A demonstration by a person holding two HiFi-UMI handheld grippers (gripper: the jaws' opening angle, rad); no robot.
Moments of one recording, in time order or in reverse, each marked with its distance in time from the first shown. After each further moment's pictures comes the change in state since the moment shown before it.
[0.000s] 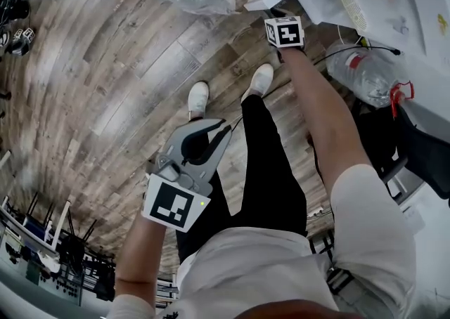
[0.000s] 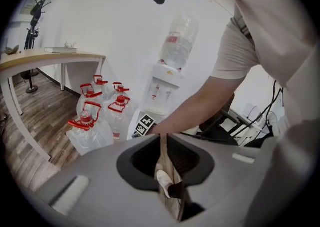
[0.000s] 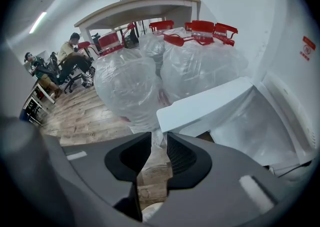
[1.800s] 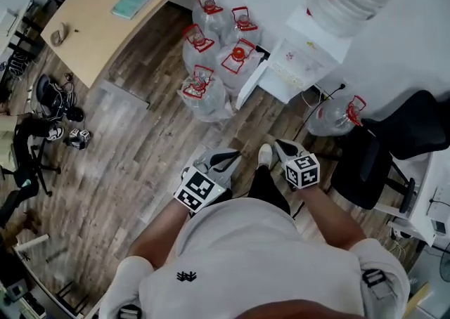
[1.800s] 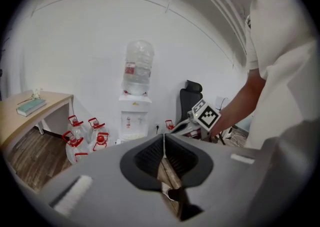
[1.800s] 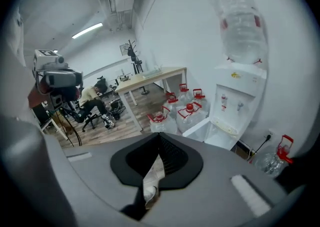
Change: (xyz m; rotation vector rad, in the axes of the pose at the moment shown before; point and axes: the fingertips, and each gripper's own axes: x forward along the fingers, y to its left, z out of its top) left arm -0.117 -0.119 0.132 0.323 -0.063 -0.210; right arm -0.493 0.143 -0.006 0.193 -0.387 0.021
